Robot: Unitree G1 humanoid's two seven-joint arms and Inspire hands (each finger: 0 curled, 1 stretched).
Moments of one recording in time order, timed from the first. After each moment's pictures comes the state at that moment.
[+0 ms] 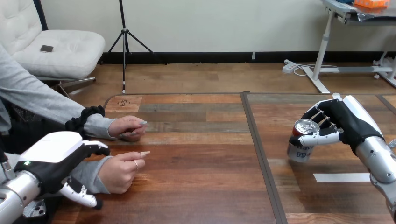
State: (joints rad) left arm -0.09 0.79 -0.05 0.37 0.70 -0.41 -0.19; right arm -0.67 -0.54 0.10 1.26 -0.33 -0.47 0.00
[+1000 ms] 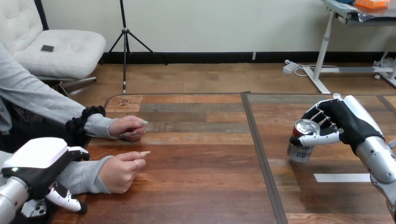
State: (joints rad) left arm -0.08 0.81 -0.07 0.40 0.76 -0.30 -0.14; right arm -0.67 -0.54 0.10 1.26 -0.33 -0.47 0.00
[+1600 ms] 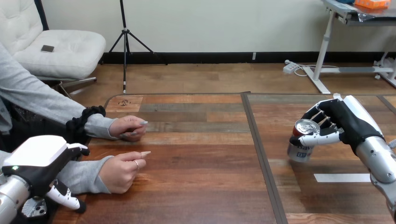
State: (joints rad) left arm -0.11 0.82 -0.11 0.45 0.77 -0.30 -0.08; right arm -0.67 -0.54 0.10 1.26 -0.33 -0.47 0.00
